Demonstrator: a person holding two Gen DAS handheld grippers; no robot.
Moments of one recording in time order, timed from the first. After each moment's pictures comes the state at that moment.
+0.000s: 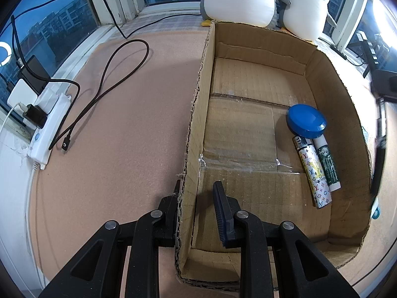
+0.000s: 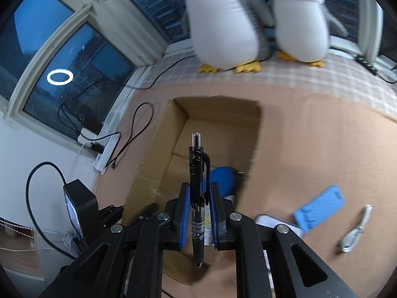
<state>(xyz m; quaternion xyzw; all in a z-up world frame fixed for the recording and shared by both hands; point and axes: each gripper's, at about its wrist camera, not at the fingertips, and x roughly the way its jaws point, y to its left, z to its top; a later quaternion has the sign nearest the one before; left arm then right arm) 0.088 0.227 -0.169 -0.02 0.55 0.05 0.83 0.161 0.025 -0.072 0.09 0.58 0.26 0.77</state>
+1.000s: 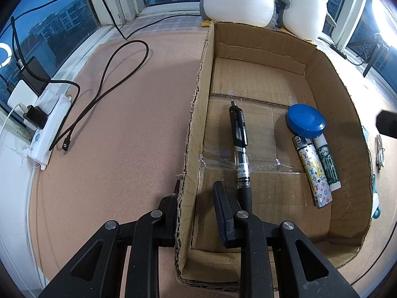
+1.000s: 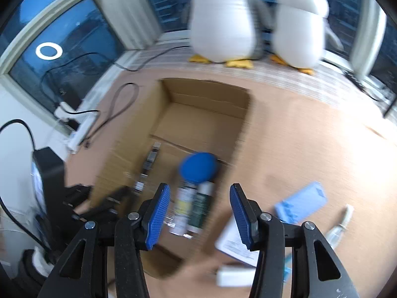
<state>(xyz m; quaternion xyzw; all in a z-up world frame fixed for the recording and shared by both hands) 0.087 0.227 -0.170 -0.01 0.55 0.05 0.83 0.135 0.006 -0.079 -0.01 0.56 0.19 0.80</state>
